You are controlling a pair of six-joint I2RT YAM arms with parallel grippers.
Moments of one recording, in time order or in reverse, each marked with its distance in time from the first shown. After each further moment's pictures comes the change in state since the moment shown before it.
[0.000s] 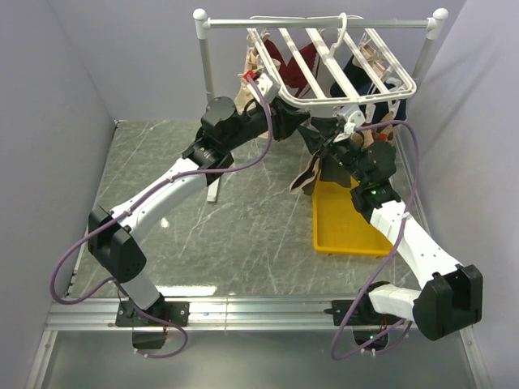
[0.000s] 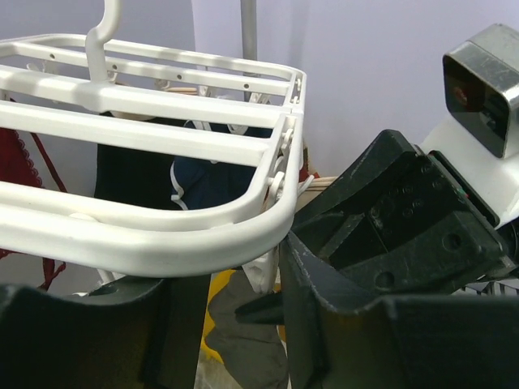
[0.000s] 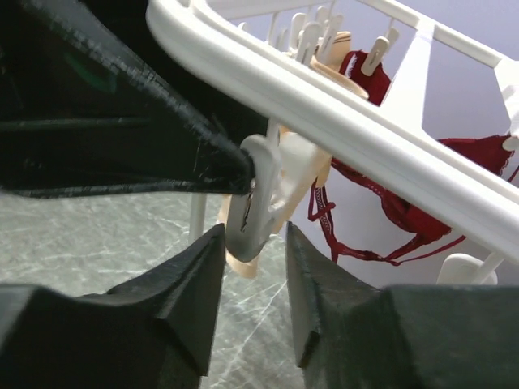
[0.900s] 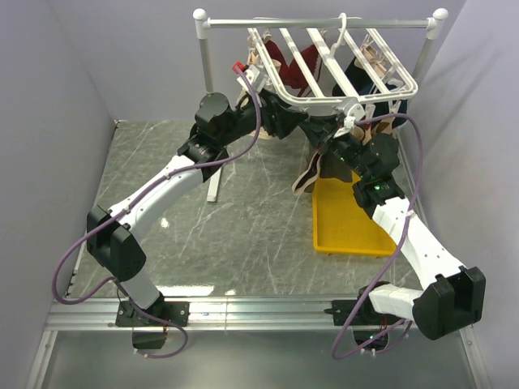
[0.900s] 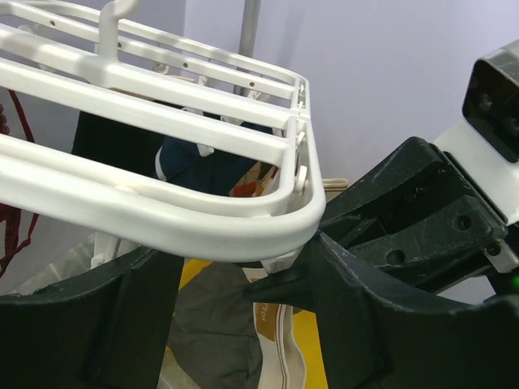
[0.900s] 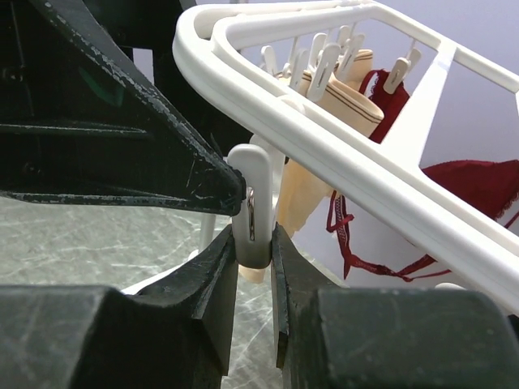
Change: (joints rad) left arm 0.053 0.003 0.000 0.003 0.042 -0.187; right arm 0.000 0.005 0.081 -0.100 -0.039 -0.015
